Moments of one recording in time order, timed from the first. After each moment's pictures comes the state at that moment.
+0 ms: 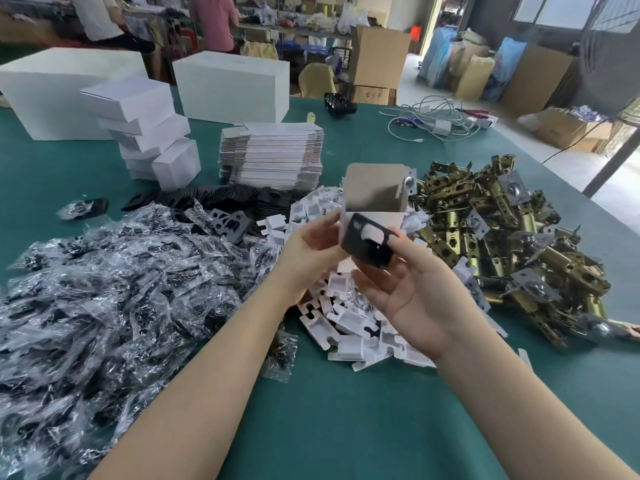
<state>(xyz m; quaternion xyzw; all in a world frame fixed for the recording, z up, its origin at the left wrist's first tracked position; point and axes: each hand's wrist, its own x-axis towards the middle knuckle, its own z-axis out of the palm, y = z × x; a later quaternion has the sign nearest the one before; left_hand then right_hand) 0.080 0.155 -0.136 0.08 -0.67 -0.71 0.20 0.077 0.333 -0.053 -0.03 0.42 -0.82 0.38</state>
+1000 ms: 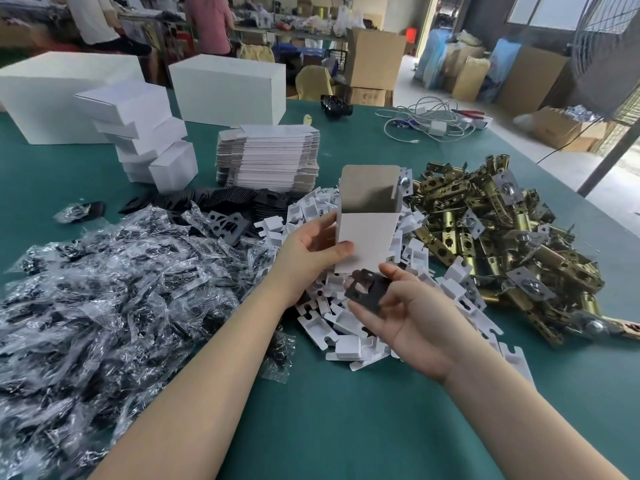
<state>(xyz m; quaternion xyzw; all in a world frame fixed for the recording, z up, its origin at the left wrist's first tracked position) 0.087 0.159 -0.133 0.04 -0.64 -0.74 0.20 0.071 0.342 -0.081 0.02 0.44 -0.79 0.42</state>
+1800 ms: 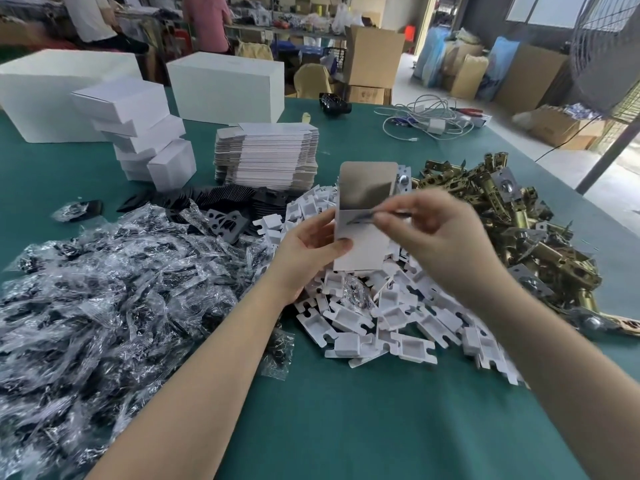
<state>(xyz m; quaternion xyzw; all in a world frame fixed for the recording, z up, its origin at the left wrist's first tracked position) 0.087 0.157 -0.134 0.05 -0.63 -0.75 0.19 0.045 0.345 -0.022 -0.39 0.76 -0.52 0.06</state>
